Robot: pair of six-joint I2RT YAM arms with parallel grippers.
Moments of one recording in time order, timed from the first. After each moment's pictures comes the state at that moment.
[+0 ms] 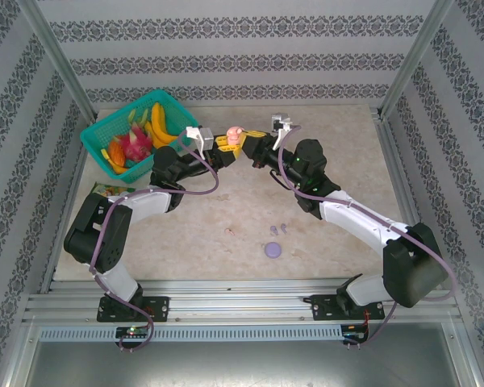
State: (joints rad) left arm -0.37 1.69 0.89 1.13 0.76 -0.27; right arm 0.55 1.41 0.93 0.57 -0.34 0.55
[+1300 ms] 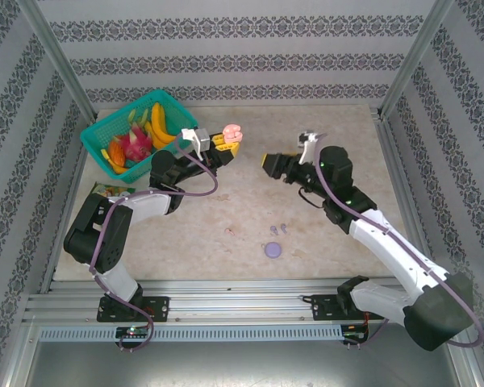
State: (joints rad) left arm -0.37 1.69 0.86 1.21 0.70 -0.27; right arm 0.46 1.12 0.85 -0.01 -0.36 0.60
